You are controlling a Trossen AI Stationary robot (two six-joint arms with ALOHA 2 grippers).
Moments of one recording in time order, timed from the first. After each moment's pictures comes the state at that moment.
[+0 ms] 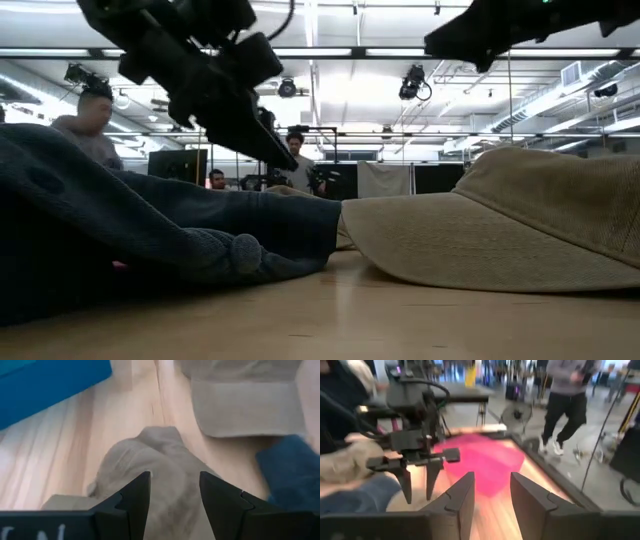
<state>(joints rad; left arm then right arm) -0.07 1.56 0.73 0.18 -0.05 0.10 0.00 0.84 0.53 0.14 0.25 0.00</state>
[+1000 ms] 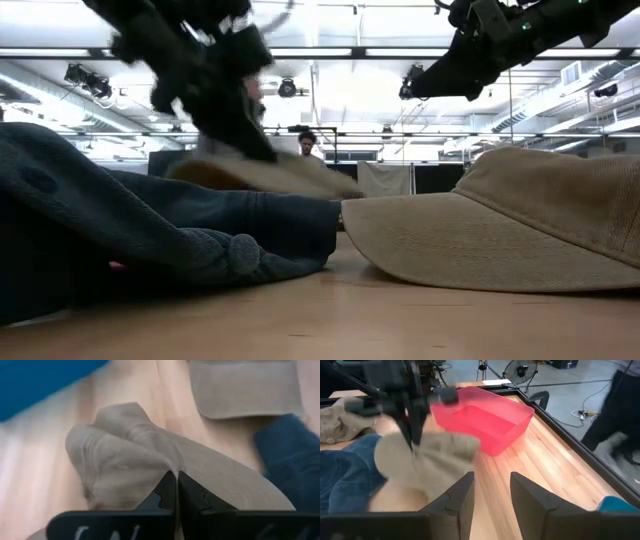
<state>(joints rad) -0.08 1.44 0.75 -0.03 -0.09 0.11 0.00 1.01 0.56 0.07 0.25 0.07</state>
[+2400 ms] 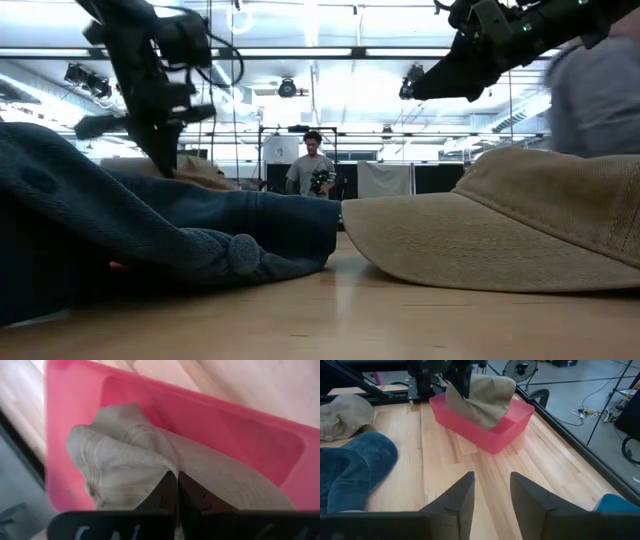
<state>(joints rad) 0.34 1.18 0.74 -0.75 -0.15 1.09 0.00 1.01 0.56 0.06 0.25 0.07</state>
